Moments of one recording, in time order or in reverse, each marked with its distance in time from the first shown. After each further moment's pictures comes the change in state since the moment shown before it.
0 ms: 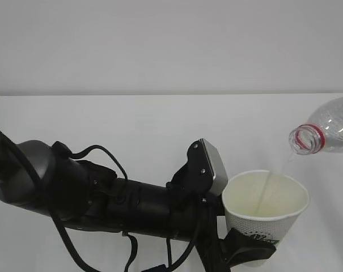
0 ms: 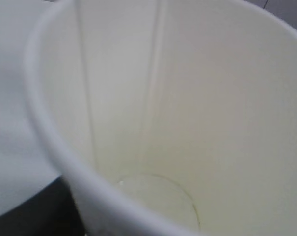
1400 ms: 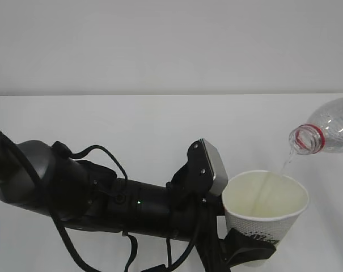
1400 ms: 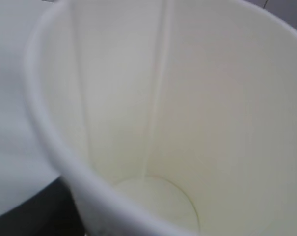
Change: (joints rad) left arm 0.000 0.000 0.000 0.000 0.000 0.000; right arm 0.000 0.000 0.000 -0.002 0.004 0.007
